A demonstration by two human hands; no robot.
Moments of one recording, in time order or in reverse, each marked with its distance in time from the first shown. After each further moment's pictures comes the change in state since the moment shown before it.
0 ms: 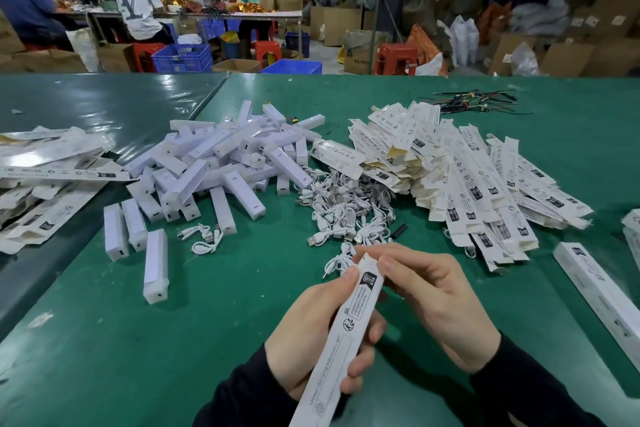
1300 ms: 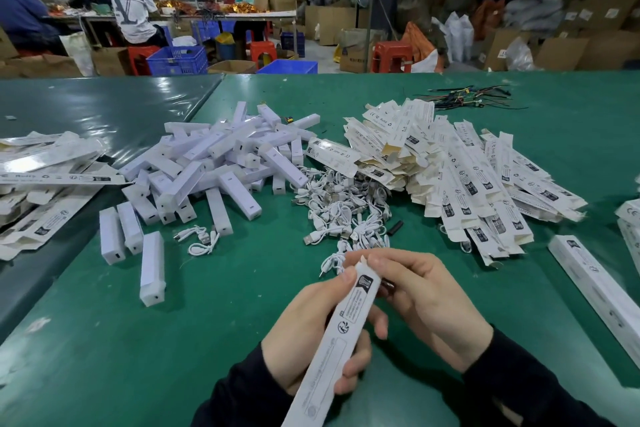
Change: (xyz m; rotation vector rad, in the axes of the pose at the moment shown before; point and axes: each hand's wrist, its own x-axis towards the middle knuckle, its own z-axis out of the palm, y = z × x) left_hand 0.001 0.004 0.005 0.101 -0.084 -0.008; right_hand 0.002 0.000 0.002 0.180 -0.064 0.227
